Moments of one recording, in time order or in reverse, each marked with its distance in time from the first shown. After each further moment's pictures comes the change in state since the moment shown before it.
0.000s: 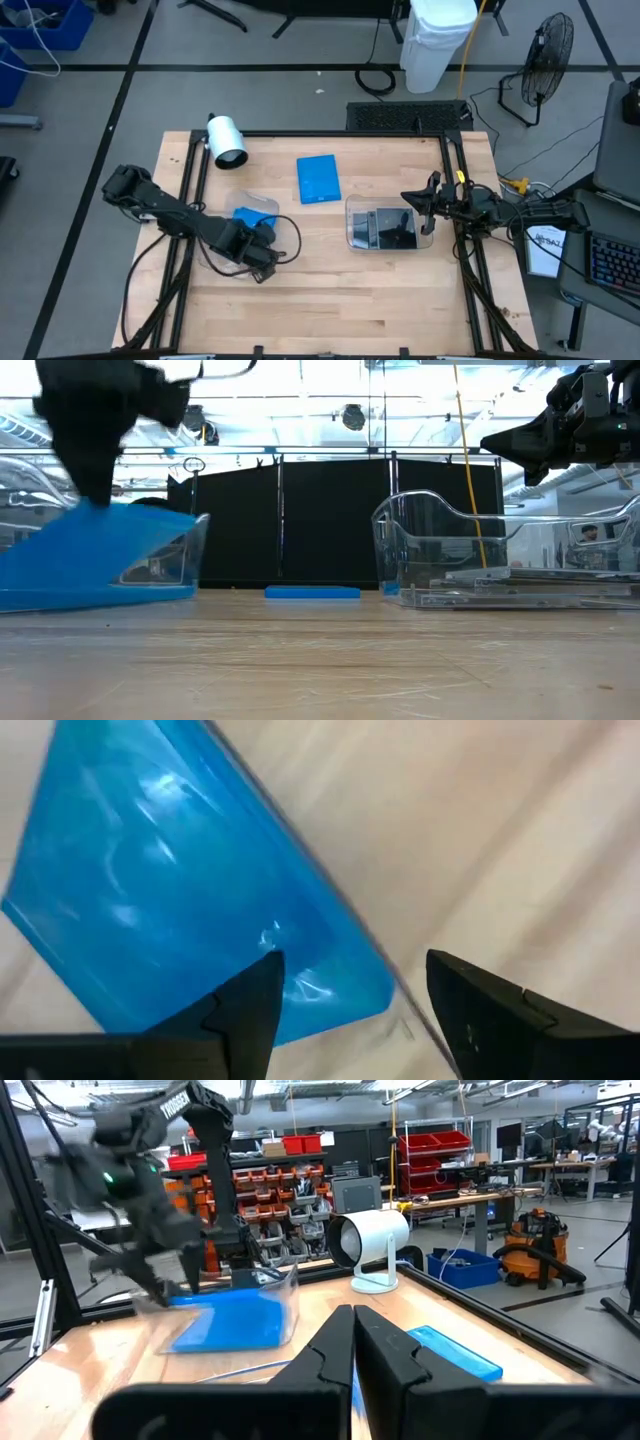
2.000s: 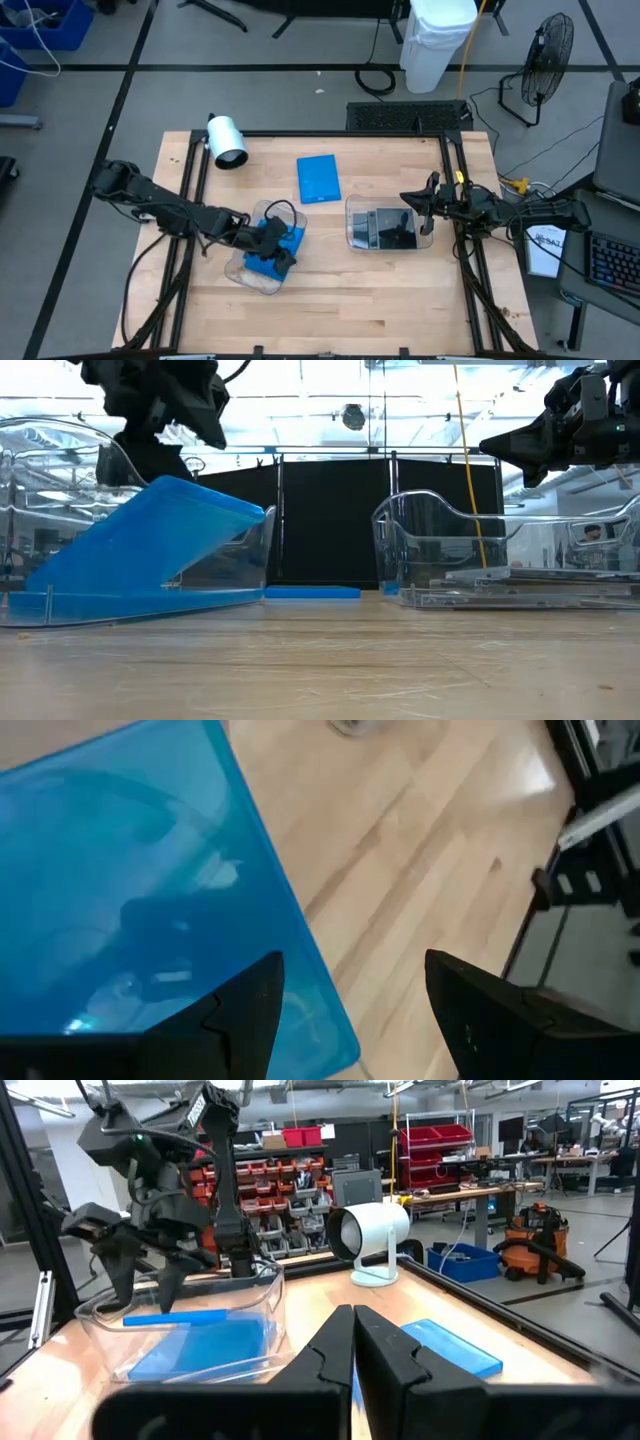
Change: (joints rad) left arm 0.086 -0.131 -0.243 0.750 0.076 -0.127; right arm 0.000 0.025 0.000 0.008 0.000 0.000
